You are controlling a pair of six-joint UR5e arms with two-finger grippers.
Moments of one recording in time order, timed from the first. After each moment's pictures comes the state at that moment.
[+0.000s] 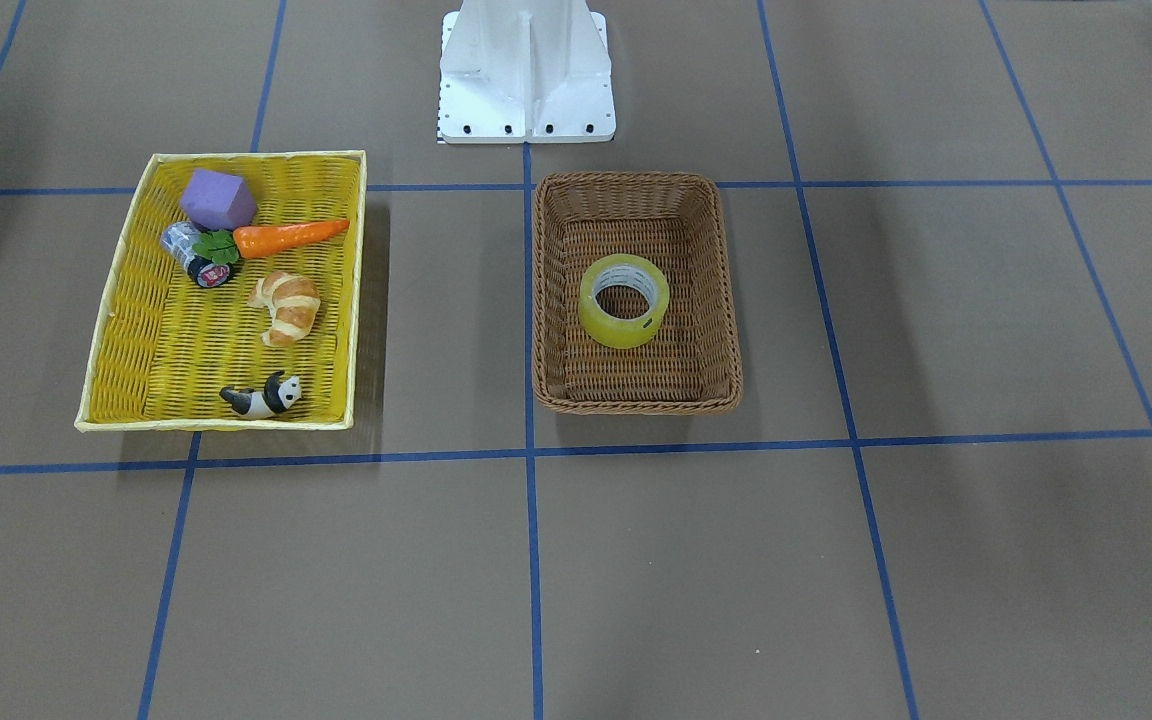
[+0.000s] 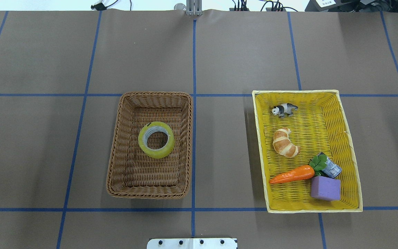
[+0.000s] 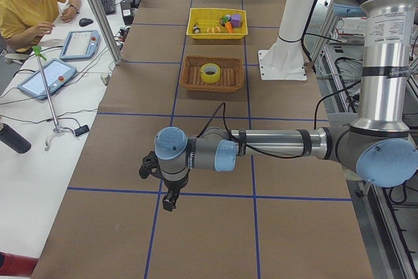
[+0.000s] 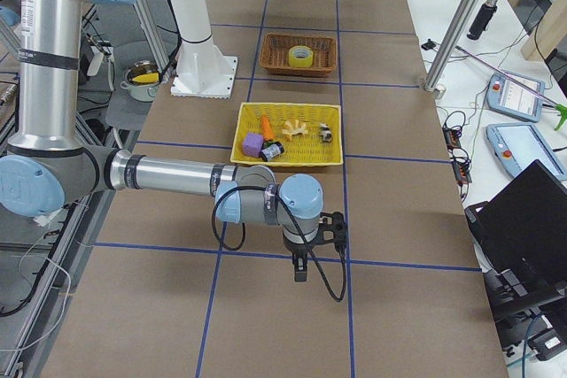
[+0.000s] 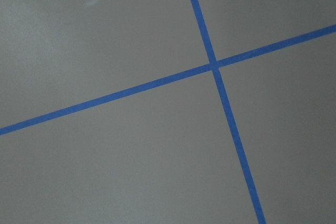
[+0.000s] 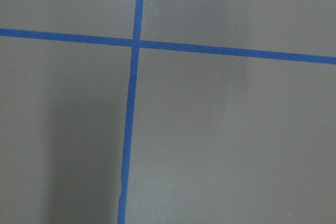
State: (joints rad) left arm -1.59 -1.55 -1.57 -1.65 -2.29 0.27; right arm 1.60 -1.72 1.66 -1.50 2.31 -0.09
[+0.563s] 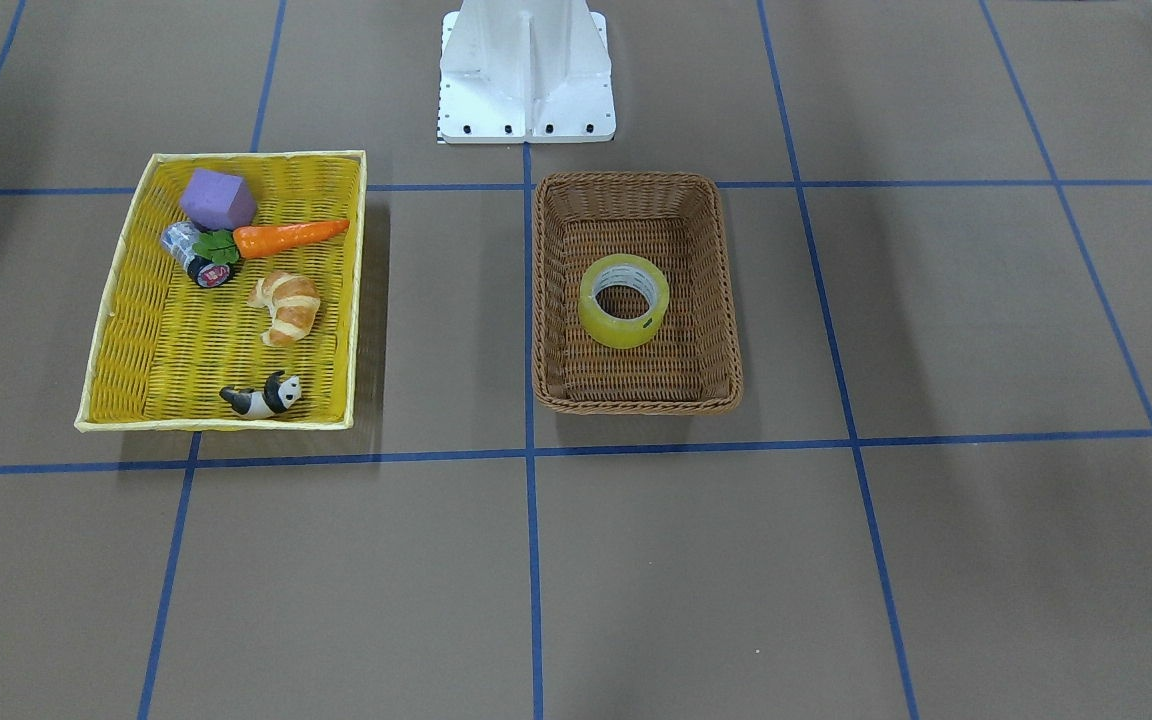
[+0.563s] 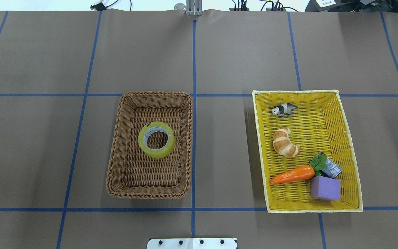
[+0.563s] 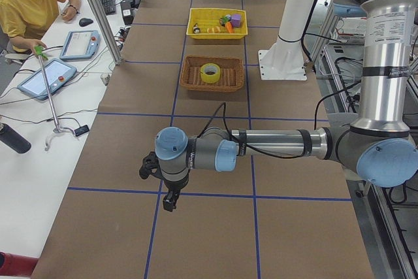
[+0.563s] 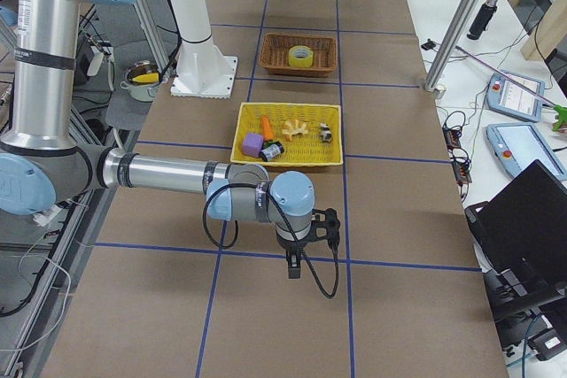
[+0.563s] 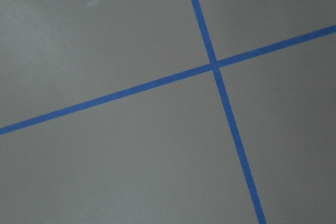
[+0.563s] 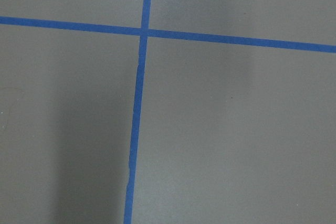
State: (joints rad) left arm -1.59 -1.55 -1.58 -1.65 -2.29 0.26; right arm 1.60 -1.76 1.71 -1.50 2.32 -0.09
